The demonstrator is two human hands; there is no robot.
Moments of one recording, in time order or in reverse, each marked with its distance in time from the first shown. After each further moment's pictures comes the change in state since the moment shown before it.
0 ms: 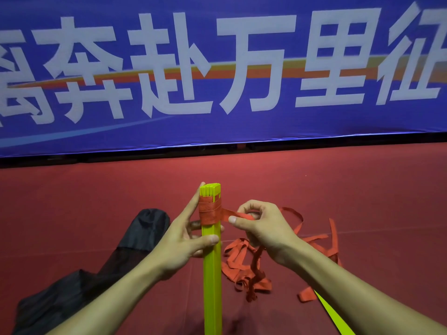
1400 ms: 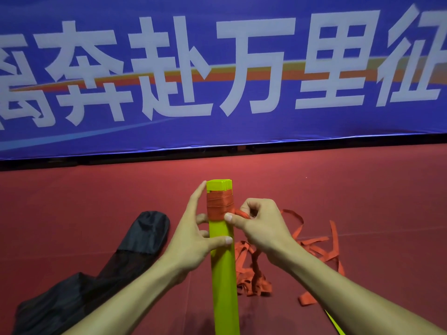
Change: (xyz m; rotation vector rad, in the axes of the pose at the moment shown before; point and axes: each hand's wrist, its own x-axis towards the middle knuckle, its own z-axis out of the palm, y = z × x) left_hand 0.007 0.014 0.029 0.069 0.175 -0.015; right_hand 0.007 -0.002 0.004 -0.309 0.174 -0.128
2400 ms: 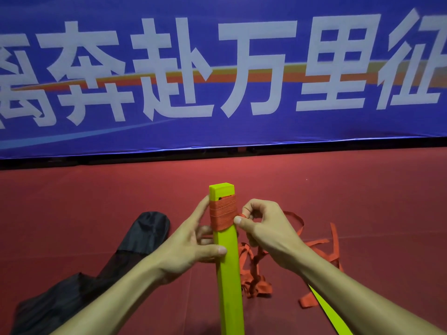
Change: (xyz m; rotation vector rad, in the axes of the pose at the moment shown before) left_hand -0.002 -0.005 -0.026 -0.087 -0.336 -0.062; right_hand -0.006 -0.010 -0.009 0.076 -0.131 0.016
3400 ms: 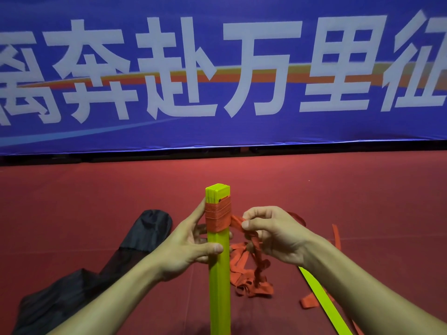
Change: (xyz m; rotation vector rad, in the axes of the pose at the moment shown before) left_hand -0.002 -0.013 -0.014 0.017 0.030 -0.022; right_hand 0.000 -0.005 -0.012 0.495 -0.334 0.357
